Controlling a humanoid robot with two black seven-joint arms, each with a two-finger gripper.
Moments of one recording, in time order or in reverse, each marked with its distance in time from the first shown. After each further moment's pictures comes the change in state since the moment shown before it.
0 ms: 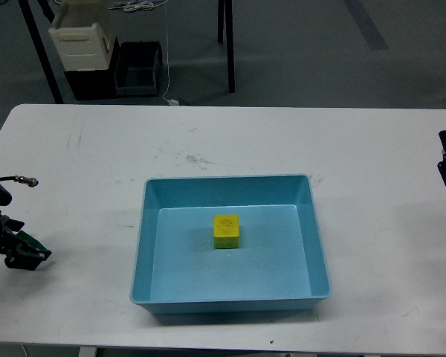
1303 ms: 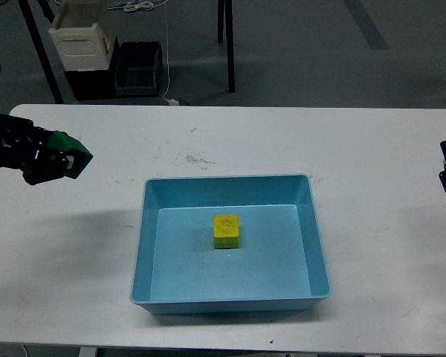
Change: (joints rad) left arm -0.357 0.165 -0.014 -0.372 -0.344 0.064 0.000; right arm -0.034 0.008 0.001 -0.010 0.001 -0.011 0.000
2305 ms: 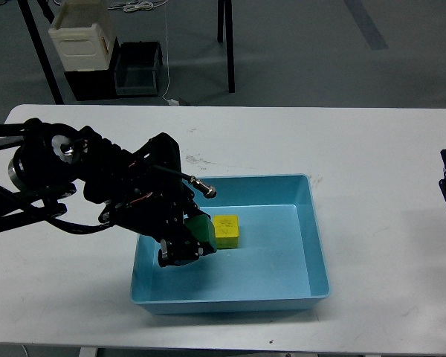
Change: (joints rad) left arm -0.120 -0.561 0.238 0.001 0.226 -0.065 0.000; right arm -0.015 0.021 -0.001 -0.003 0.000 -0.013 0.000
